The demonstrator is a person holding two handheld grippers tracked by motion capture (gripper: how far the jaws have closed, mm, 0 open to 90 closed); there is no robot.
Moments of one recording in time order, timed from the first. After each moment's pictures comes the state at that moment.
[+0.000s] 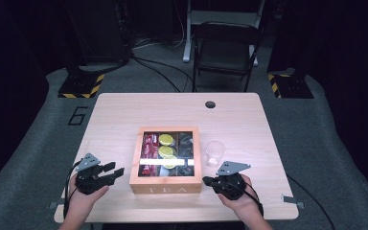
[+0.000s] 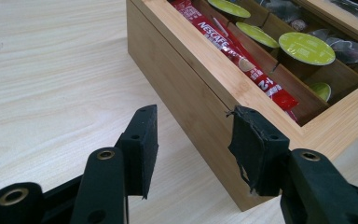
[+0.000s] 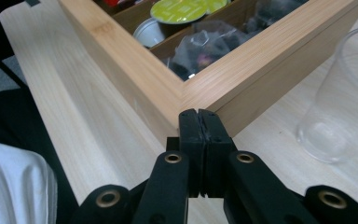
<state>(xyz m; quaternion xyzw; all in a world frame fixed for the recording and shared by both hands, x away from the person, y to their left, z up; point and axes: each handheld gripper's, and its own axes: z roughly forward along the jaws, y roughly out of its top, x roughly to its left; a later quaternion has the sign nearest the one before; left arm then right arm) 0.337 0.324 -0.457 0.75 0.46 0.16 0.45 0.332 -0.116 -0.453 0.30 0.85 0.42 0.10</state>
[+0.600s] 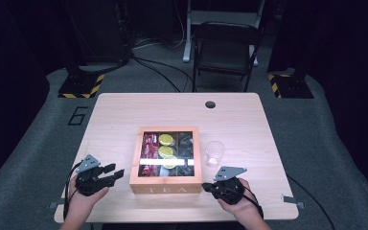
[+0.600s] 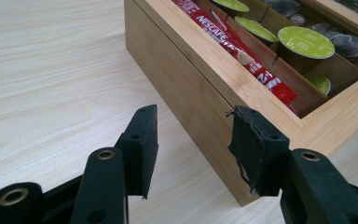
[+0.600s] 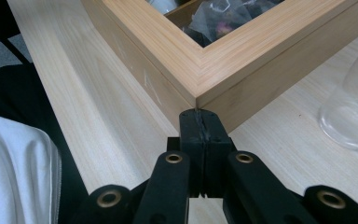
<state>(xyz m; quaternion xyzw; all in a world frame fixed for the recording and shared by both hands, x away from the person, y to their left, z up) 0.334 0.324 -0.460 0.75 0.46 0.16 0.45 0.327 -0.114 -0.465 0.29 0.86 0.40 0.08</state>
